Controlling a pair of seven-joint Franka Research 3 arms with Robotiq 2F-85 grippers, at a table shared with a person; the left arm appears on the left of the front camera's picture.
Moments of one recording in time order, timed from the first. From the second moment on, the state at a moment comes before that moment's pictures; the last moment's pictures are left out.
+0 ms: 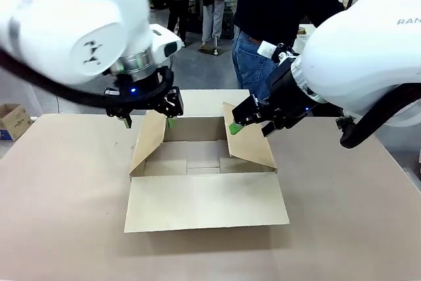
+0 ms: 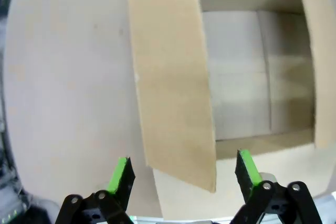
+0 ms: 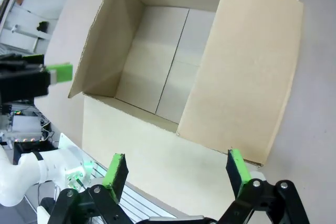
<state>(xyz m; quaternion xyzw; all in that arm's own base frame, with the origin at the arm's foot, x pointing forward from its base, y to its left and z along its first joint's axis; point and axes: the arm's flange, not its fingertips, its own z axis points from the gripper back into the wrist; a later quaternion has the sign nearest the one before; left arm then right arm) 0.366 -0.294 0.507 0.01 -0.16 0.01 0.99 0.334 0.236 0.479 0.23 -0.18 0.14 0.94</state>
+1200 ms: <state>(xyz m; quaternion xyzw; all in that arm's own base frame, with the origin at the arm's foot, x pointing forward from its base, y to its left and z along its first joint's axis) 0.454 -0.298 0.464 0.13 -0.07 0.13 0.98 0.334 0.236 0.478 0.23 -0.18 0.14 0.94</state>
